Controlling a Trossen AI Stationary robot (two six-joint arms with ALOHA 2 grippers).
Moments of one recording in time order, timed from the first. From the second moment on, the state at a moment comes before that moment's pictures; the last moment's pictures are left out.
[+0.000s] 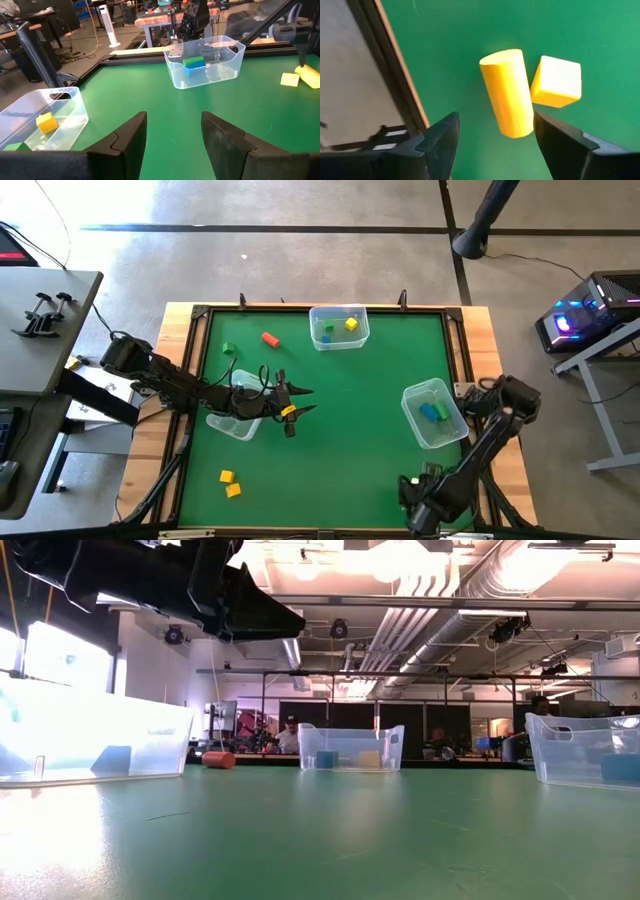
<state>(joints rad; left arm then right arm) -0.26 1.50 0.56 0.72 -0.50 0.05 0.94 1.85 1.28 -0.95 -0.13 1.12</state>
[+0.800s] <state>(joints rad) -0.26 1.50 0.56 0.71 -0.50 0.05 0.96 1.94 1.28 -0.95 -0.07 1.19</state>
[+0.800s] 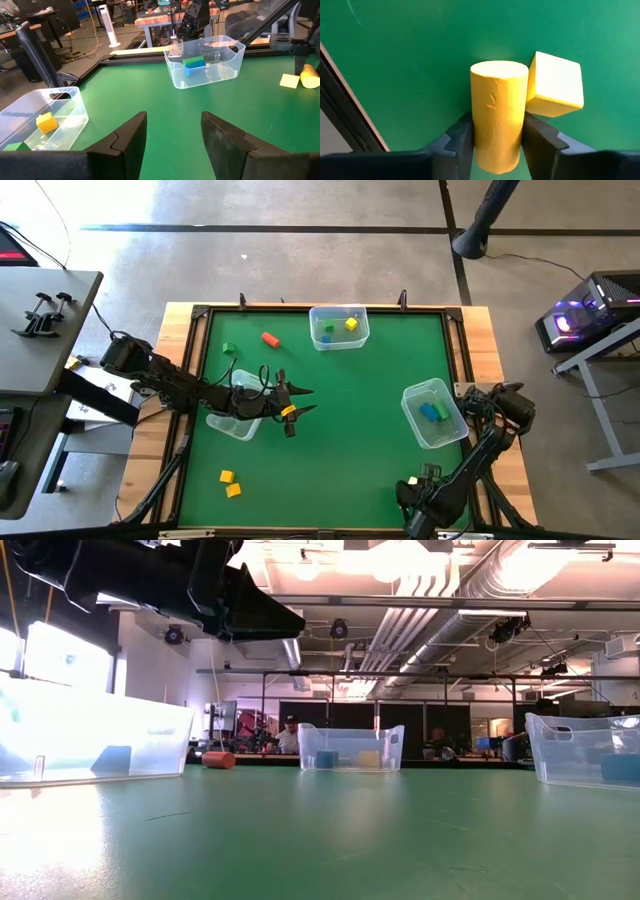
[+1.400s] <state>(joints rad) -0.26 1.50 0.56 0.71 -0.50 0.04 0.89 1.81 1.28 -0.76 0.09 1.07</state>
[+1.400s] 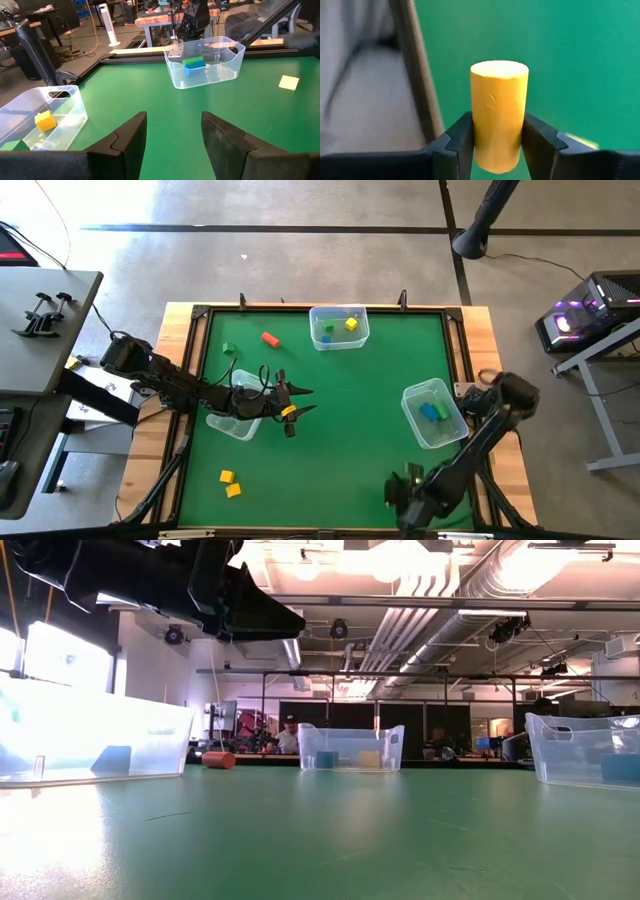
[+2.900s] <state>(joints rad) -0.28 1.50 0.56 0.70 -0.46 -0.04 0.37 1.07 0.66 -1.11 -0.07 1.23</state>
